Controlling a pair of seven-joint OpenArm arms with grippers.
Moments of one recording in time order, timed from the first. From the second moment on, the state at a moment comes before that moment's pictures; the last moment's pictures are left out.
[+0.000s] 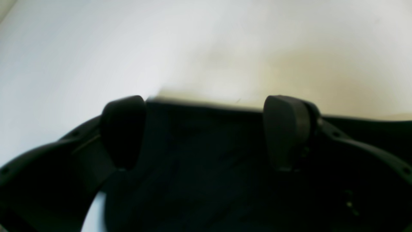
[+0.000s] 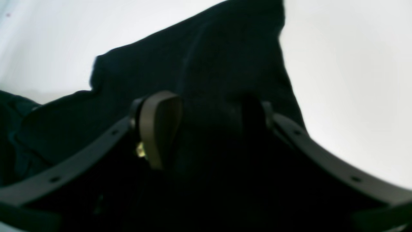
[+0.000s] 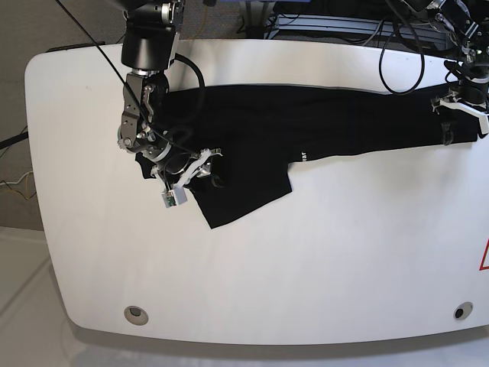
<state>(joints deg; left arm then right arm) 11.2 -6.5 -54.7 91.7 -9.5 -41.9 24.0 7.3 -0.7 13.1 68.5 15.6 35.4 -34.6</state>
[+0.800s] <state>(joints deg) 8.8 -9.1 -54.2 90.7 -9.3 -41.9 25.1 20.9 5.7 20.6 52.7 16.7 38.8 -38.2</state>
